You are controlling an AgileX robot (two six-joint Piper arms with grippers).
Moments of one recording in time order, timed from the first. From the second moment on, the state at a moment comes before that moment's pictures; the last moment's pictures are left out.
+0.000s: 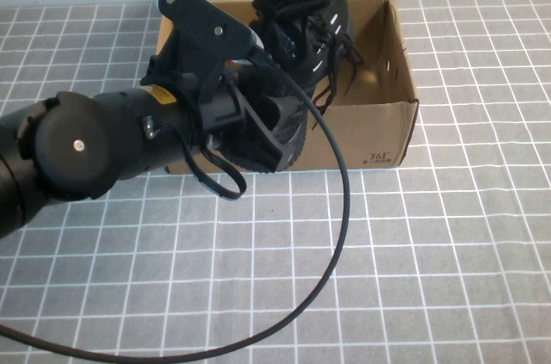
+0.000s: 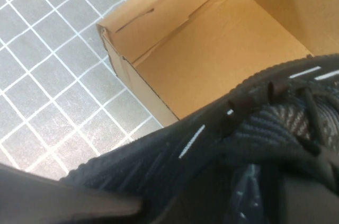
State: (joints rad) right arm 0.61 2.06 -2.42 0.17 1.30 -0.20; left arm -0.62 1.39 -0.98 -0.56 0.13 0.80
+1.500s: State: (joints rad) right arm 0.60 1.85 -2.42 0.09 1.28 -0.16; left arm -0.38 1.50 -1.42 -0.52 0.59 1.07
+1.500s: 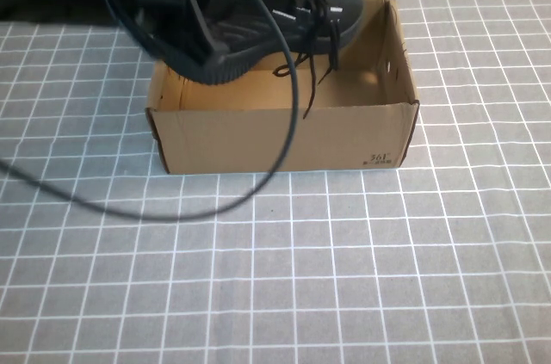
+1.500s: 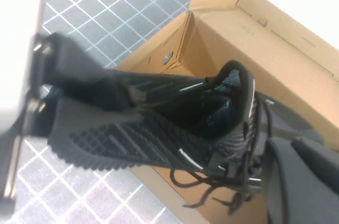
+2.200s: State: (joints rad) right arm 0.57 1.79 -2.42 0.02 1.28 -0.13; left arm -0.05 2.07 -2.05 -1.10 1.22 1.65
